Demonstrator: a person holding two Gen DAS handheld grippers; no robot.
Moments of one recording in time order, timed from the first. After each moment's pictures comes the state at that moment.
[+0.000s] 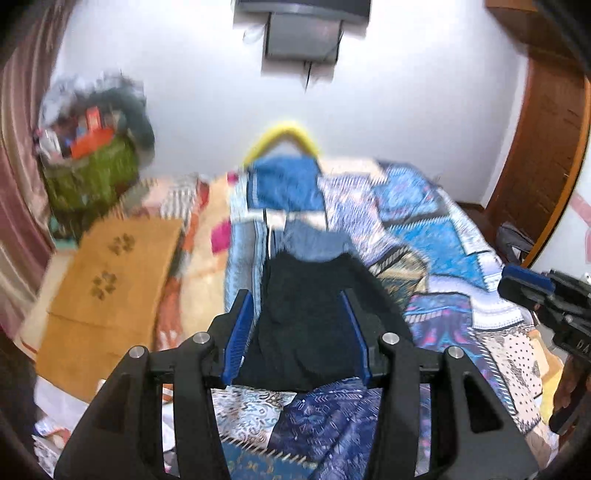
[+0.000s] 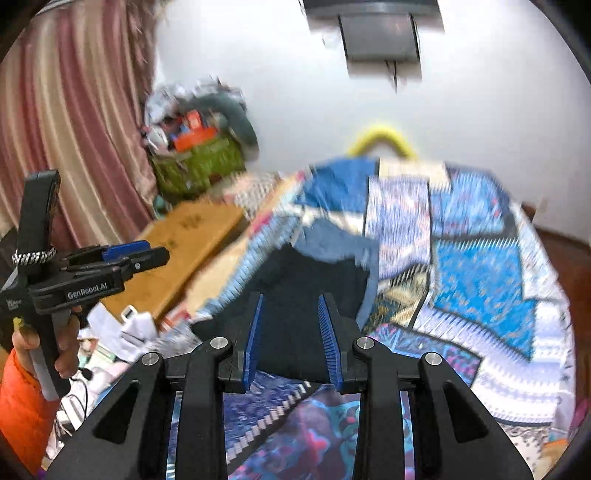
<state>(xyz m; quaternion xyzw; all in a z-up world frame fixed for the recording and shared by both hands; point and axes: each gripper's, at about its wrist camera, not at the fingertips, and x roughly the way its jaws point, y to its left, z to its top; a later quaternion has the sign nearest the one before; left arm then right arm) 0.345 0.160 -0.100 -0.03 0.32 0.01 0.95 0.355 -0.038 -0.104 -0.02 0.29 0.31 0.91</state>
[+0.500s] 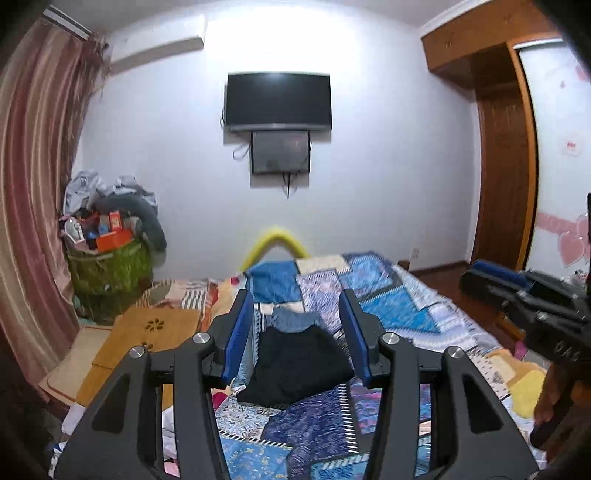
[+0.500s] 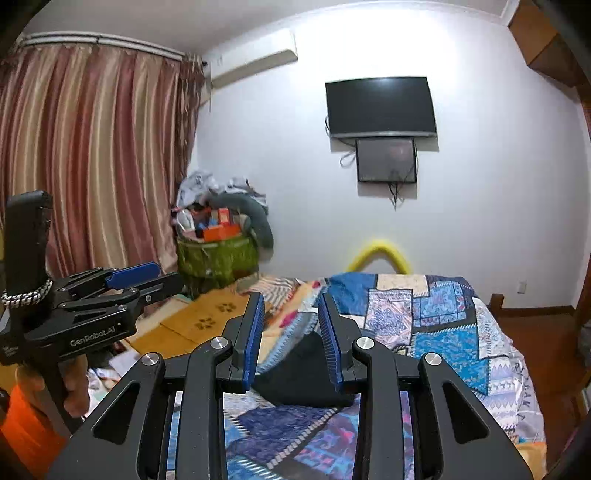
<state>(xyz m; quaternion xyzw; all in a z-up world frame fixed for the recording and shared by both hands) 0.134 0.100 0.005 0.01 0.12 0.01 0.99 0.177 -0.065 -0.024 0.00 0.09 0.31 0.95</state>
